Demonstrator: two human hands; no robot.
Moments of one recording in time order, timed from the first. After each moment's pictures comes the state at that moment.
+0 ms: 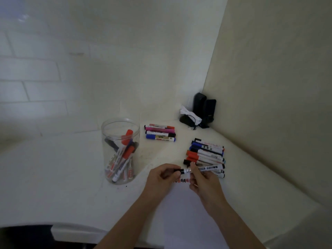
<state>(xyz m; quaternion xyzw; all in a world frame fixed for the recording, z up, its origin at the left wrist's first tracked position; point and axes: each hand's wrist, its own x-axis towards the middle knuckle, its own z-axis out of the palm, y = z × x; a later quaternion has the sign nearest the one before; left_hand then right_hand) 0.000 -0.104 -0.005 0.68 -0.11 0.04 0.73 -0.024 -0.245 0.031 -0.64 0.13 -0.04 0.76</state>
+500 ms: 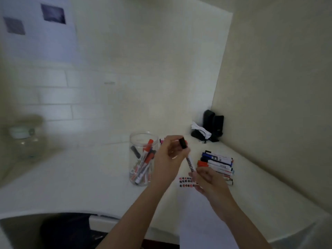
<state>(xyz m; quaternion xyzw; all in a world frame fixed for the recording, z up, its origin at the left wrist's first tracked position) -0.047 -0.080 0.104 0.64 -0.19 0.26 0.70 -0.076 -0.231 0.068 -0.68 0.00 -0.02 0.73</state>
